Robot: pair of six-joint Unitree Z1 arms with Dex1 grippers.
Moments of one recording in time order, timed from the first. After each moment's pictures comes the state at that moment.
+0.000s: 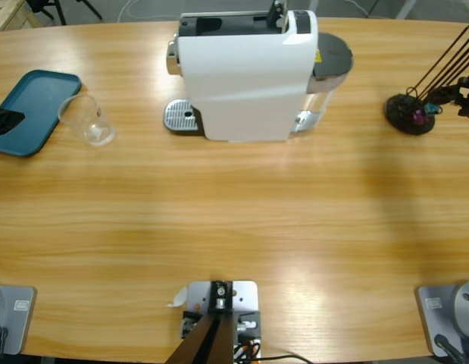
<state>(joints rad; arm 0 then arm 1) -0.64 0.96 -0.69 0.37 0.07 -0.26 0.12 1.49 -0.71 0.12 -0.22 0.34</state>
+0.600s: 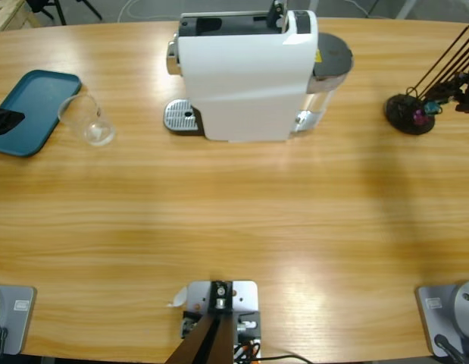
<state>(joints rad) -0.64 0.96 -0.69 0.37 0.07 -0.26 0.13 1.49 -0.71 0.09 -0.22 0.35</state>
